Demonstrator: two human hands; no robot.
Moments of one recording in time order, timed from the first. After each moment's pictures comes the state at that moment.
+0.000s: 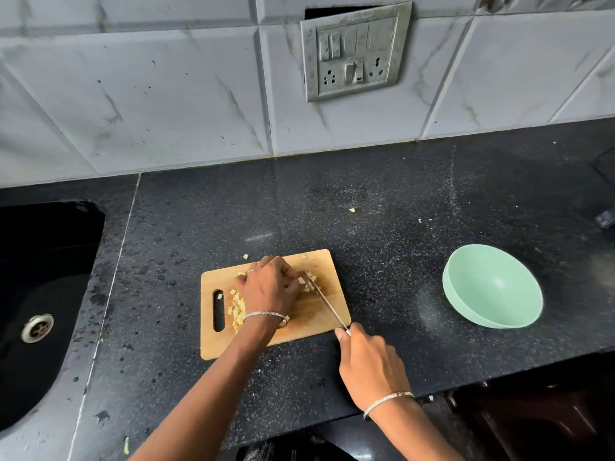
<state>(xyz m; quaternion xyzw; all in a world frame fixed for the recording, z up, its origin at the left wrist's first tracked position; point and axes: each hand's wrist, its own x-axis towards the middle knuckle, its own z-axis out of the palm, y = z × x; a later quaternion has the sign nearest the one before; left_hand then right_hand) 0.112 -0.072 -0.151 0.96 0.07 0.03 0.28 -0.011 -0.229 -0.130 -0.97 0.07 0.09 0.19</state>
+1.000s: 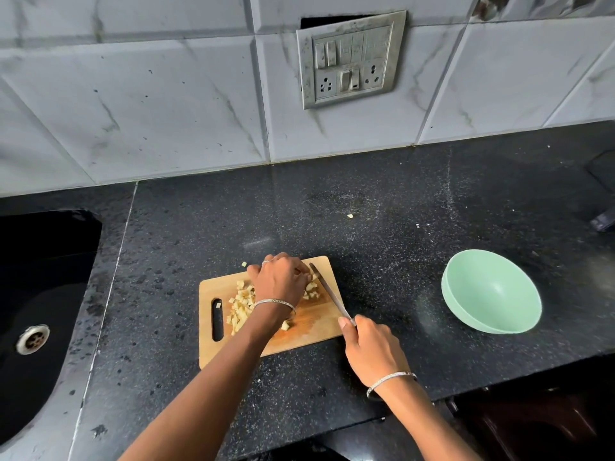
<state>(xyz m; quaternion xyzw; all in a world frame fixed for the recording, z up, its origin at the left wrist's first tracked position) 0.140 -0.088 -0.145 0.98 -0.01 0.00 0.20 0.022 -0.241 -0.130 -0.95 0.13 0.15 0.26</state>
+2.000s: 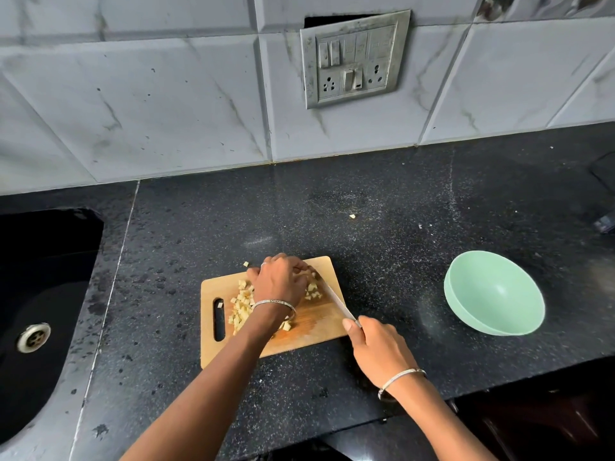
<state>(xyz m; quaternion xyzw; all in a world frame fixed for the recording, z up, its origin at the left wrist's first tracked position) 0.142 -0.084 -0.149 0.97 0.01 0.00 0.22 0.025 -0.251 -0.129 -0.94 0.11 0.17 0.26</state>
